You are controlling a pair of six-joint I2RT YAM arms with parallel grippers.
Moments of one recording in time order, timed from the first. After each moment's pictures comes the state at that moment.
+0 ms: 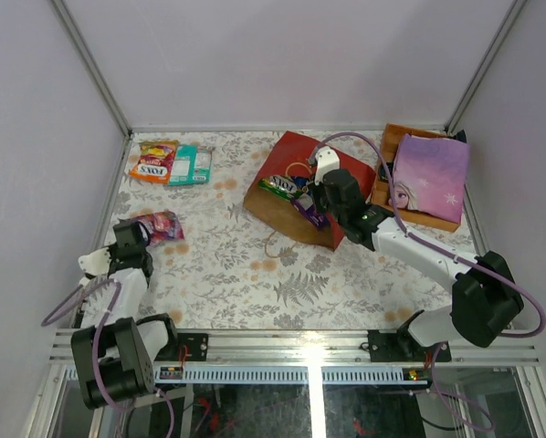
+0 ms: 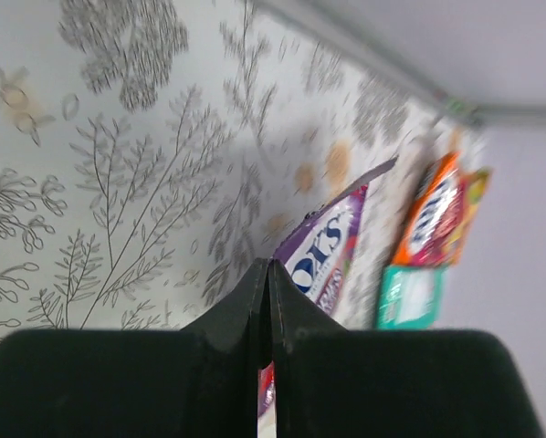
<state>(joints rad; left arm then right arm) 0.28 1.07 0.39 -0.11 -0.46 -1.53 0.68 1.42 0.98 -0.01 0.27 0.06</state>
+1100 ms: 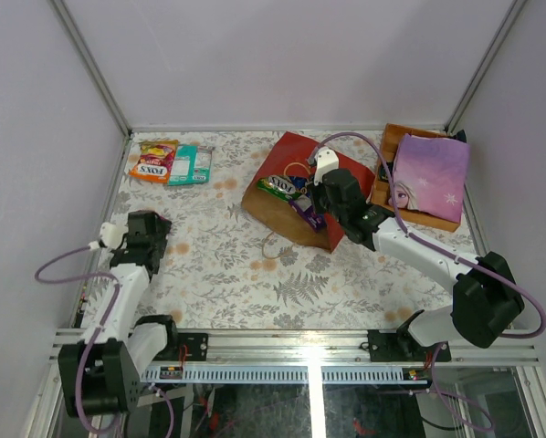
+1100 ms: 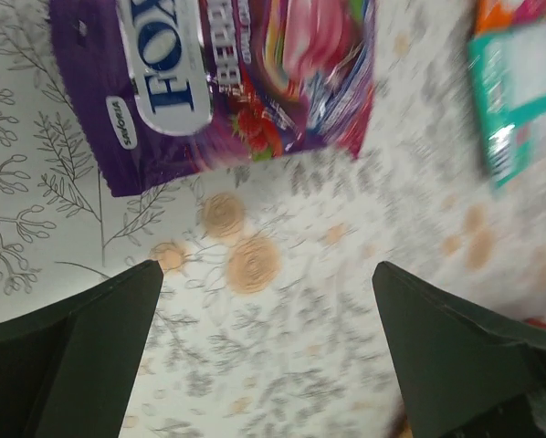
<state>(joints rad) 0.11 0.92 0.53 -0.45 -0.36 -1.26 0.67 1.41 0.98 -0.01 0.22 0.07</state>
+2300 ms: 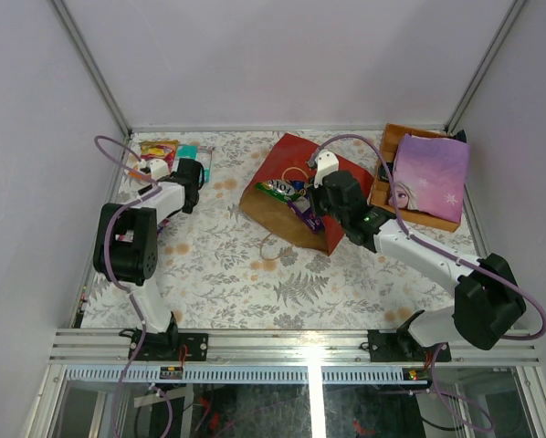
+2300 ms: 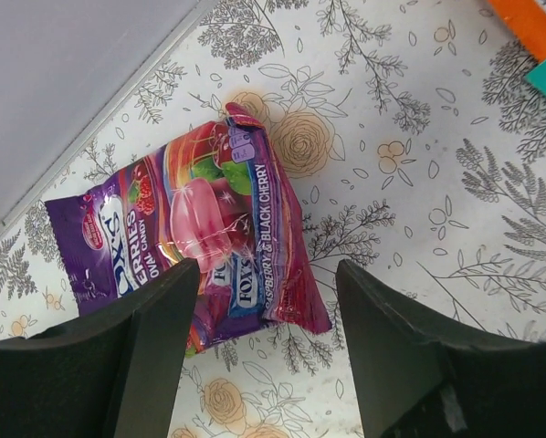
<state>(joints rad) -0.10 1.79 1.13 -0.50 -0.89 -0.70 0.67 1.40 0.96 -0.01 0.17 0.09</state>
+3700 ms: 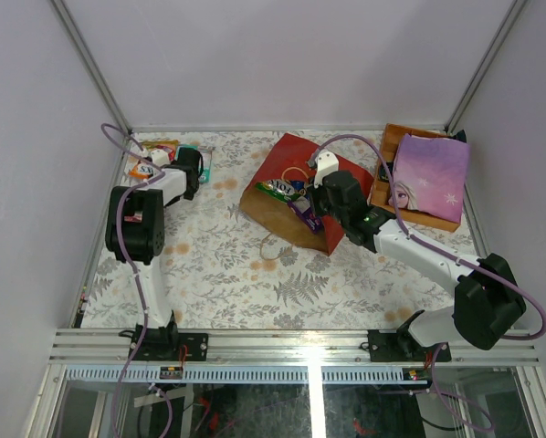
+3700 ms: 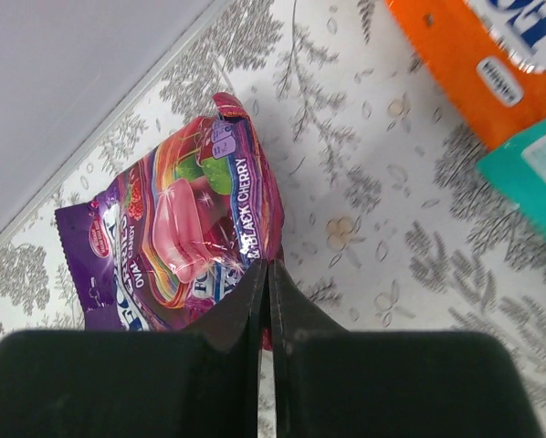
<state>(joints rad) -0.05 2.00 1.32 -0.51 -0.92 -0.66 0.67 1.40 0.96 -0.01 0.17 0.09</state>
